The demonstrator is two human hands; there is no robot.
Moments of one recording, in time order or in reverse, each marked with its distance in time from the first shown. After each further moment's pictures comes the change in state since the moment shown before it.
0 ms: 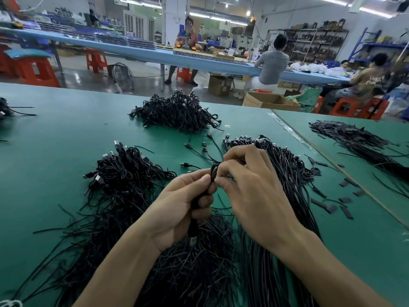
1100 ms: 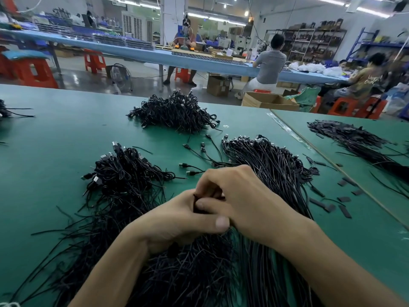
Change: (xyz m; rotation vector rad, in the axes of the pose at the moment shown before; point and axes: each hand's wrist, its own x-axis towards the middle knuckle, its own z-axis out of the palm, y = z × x) left_hand -0.008 0.005 -0.007 0.524 -0.257 -0.188; right_hand 0.015 -0.011 -0.010 0.208 -0.411 0.015
